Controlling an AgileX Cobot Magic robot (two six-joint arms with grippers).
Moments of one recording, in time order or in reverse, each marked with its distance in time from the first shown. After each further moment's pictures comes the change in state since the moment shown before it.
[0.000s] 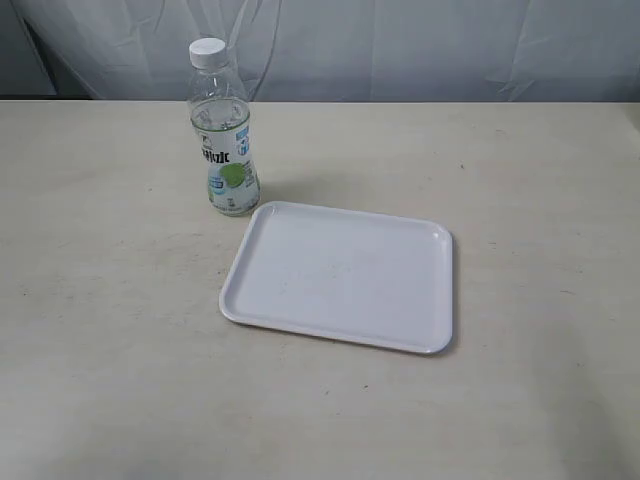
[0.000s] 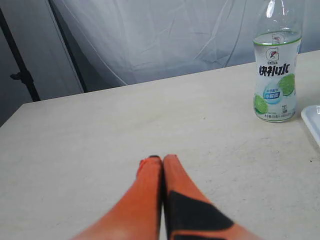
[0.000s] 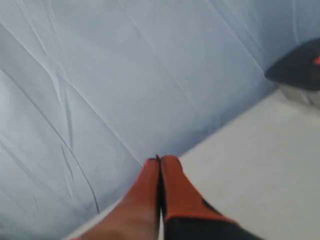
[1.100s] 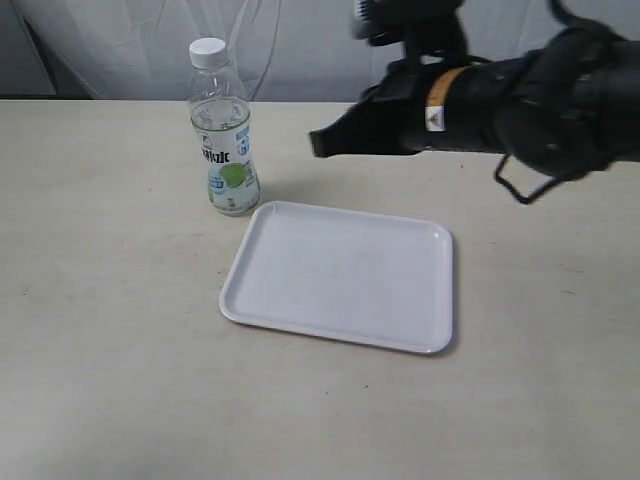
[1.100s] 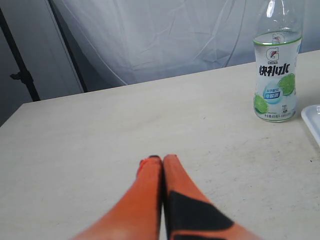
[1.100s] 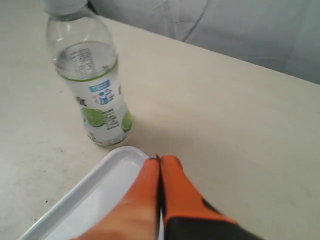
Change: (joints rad) left arm 0.000 0.000 0.000 0.000 0.000 0.000; right arm 0.675 1.615 -0.964 -0.568 -0.061 0.000
